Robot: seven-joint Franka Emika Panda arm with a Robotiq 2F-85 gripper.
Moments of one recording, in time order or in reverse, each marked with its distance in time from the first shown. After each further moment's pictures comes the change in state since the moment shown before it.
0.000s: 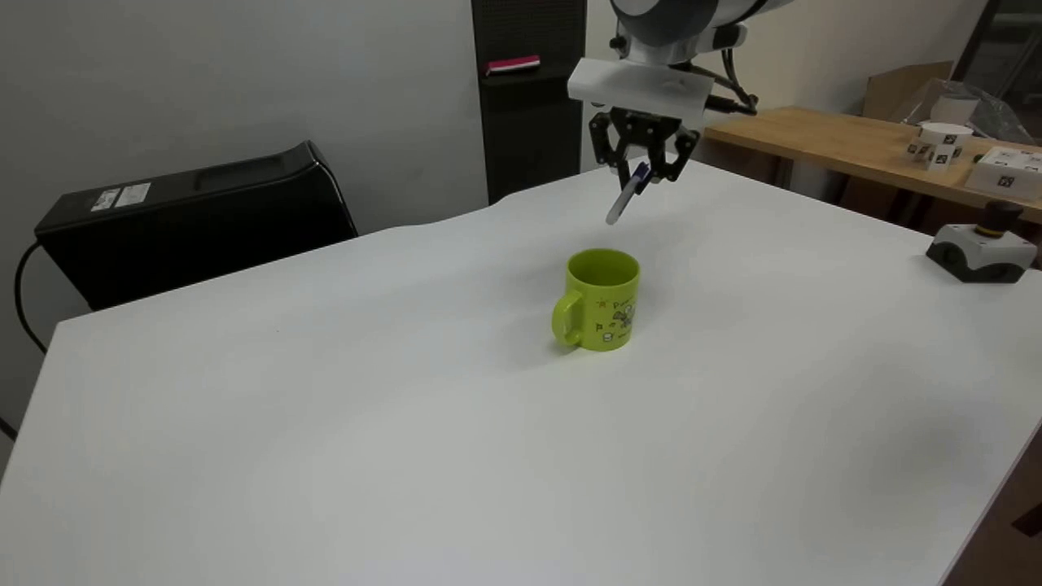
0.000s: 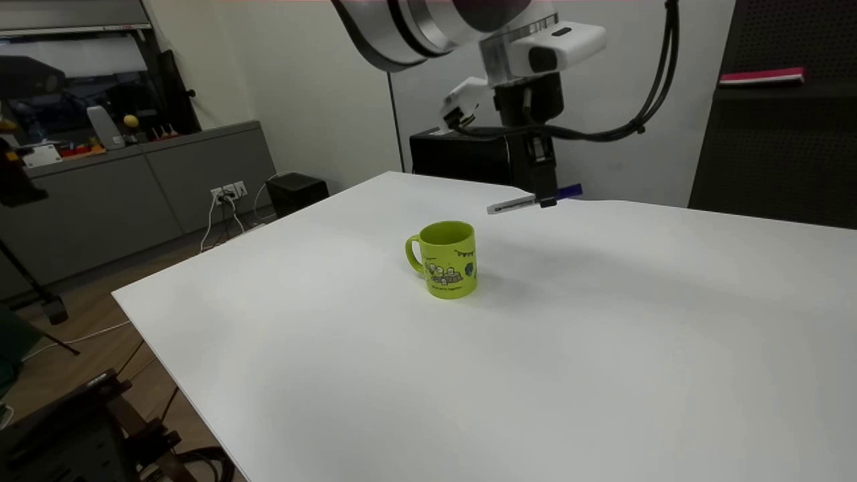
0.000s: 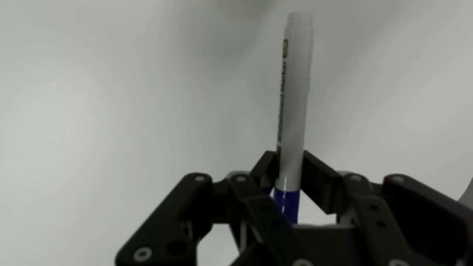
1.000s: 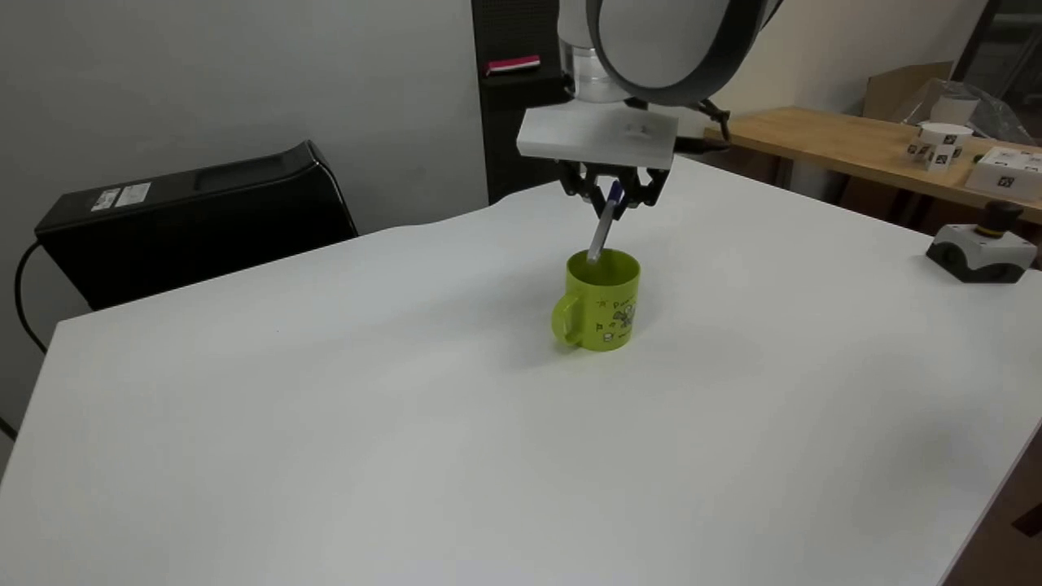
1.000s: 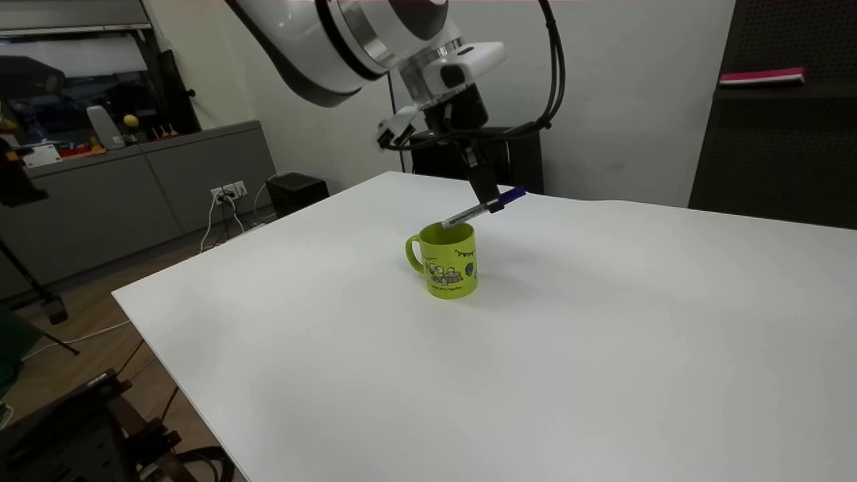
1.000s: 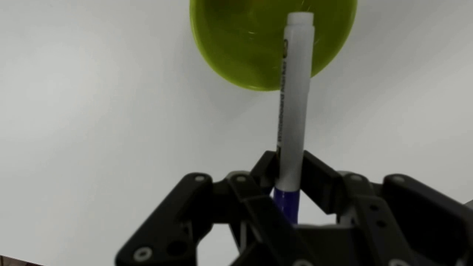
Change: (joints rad) arm 0.189 -0.038 -0.055 -0.103 -0.342 0.021 0.310
